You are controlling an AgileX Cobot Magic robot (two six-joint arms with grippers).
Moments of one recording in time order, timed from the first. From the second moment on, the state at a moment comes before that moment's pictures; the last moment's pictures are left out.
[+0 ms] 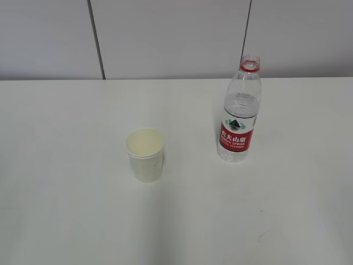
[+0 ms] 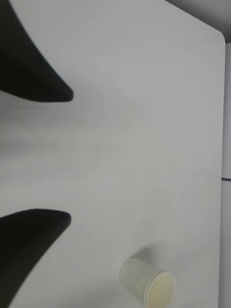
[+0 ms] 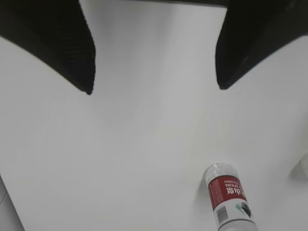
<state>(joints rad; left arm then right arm) 0.03 0.00 -0.53 -0.02 1.10 -0.05 0.02 -0.02 -0.51 0.00 1.12 -0.07</state>
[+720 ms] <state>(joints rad) 0.03 0.00 -0.54 -0.01 1.07 -0.05 0.02 0.10 -0.52 -0.02 0.80 -0.09</state>
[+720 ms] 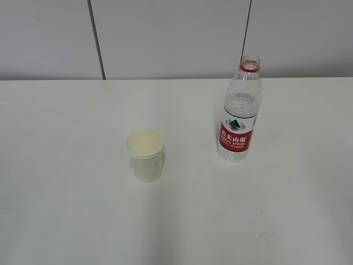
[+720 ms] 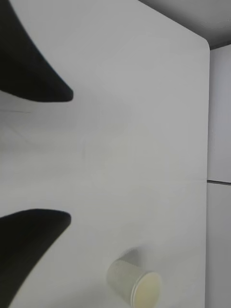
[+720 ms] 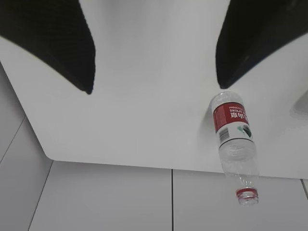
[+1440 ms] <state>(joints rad) 0.03 0.10 -0.36 -0.02 0.45 -0.05 0.02 0.15 -0.44 -0.02 0.48 -0.18</state>
